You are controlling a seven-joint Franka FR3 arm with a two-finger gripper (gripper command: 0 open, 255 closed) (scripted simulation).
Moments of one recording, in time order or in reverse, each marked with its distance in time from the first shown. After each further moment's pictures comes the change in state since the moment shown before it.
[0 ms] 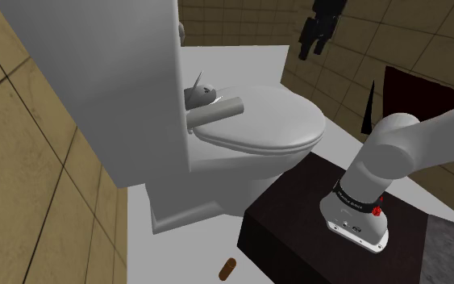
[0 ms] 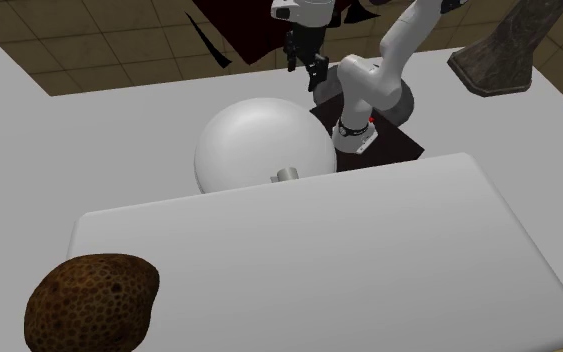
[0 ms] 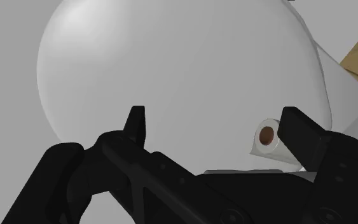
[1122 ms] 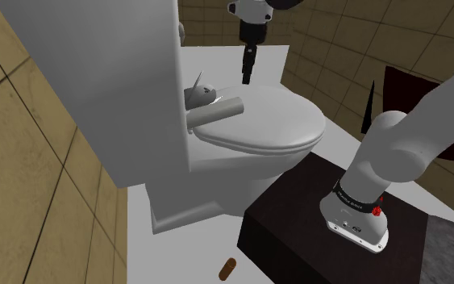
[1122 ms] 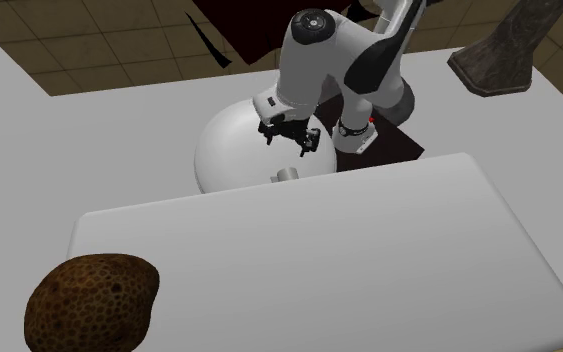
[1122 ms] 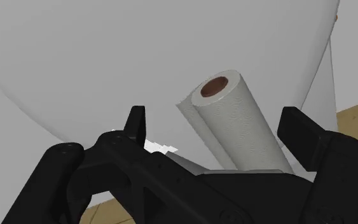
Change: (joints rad) arm 0.201 0.440 0.084 0.110 -0.050 0.297 -0.331
